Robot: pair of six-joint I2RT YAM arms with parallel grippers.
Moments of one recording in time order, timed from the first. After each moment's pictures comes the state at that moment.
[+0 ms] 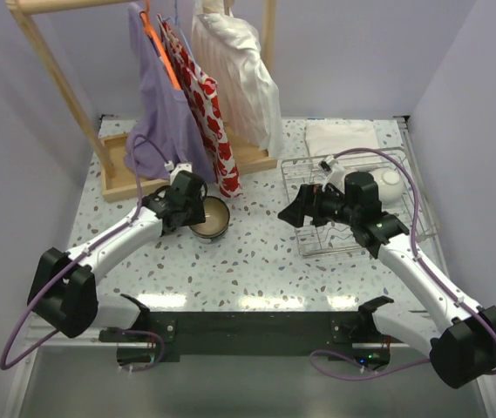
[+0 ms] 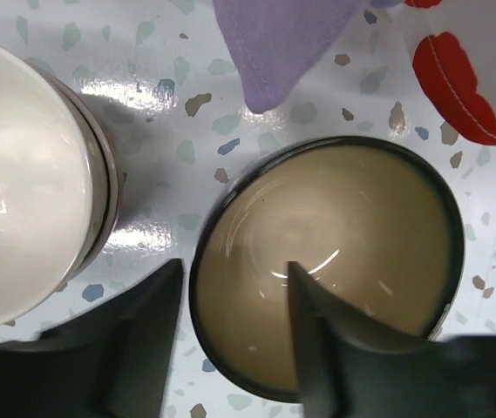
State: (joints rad) left arm -0.52 1.35 0.92 -0.53 -0.32 -0.59; right arm 0.39 1.03 0.78 -0.25 -0.46 0.45
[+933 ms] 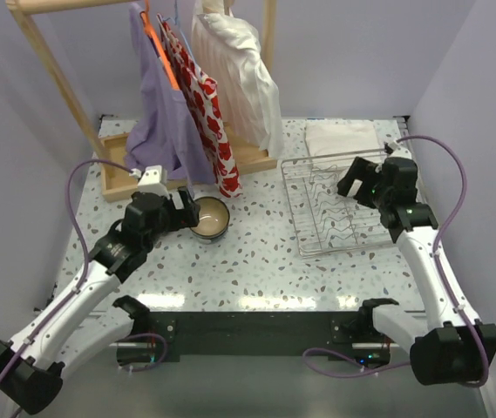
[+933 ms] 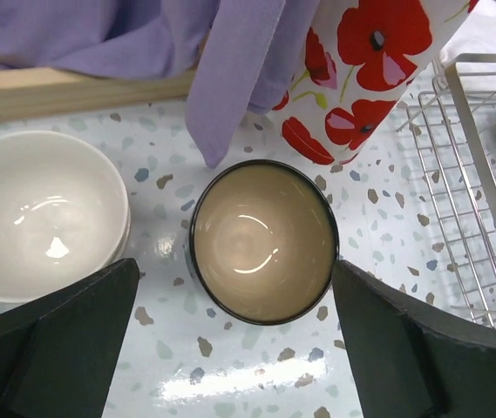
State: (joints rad) left arm -0.52 0.80 0.73 -0.39 -0.28 -0.49; right arm 0.07 1.04 0.94 -0.49 0.01 0.42
